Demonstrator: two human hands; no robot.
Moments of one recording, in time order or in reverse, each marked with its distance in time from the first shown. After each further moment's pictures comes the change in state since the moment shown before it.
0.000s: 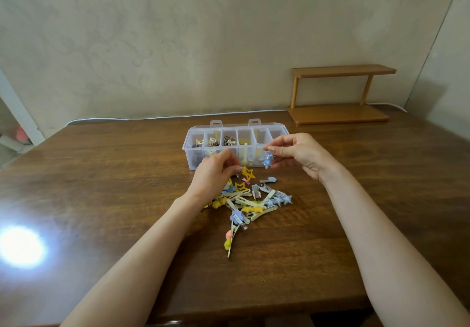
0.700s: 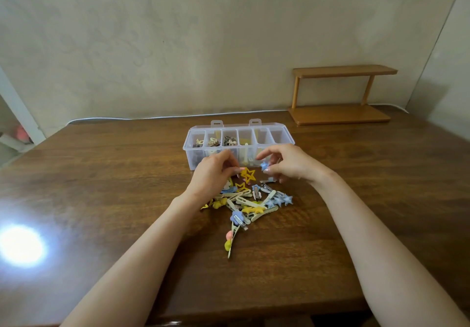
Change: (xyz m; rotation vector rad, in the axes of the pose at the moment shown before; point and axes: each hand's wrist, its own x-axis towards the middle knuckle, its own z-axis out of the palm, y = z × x) left_hand 0.002 -0.002 -0.002 0.039 -0.018 -0.014; right_hand 0.000 0.006 0.014 -0.607 -0.107 -0.030
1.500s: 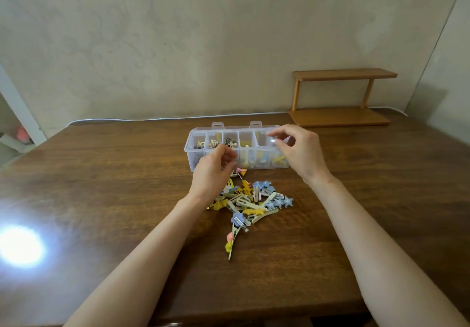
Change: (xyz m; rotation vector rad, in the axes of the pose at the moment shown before) left_hand 0.000 0.003 0.003 -0.081 0.183 -0.050; right_hand 0.003 0.003 -0.001 -0.109 0.627 -0.354
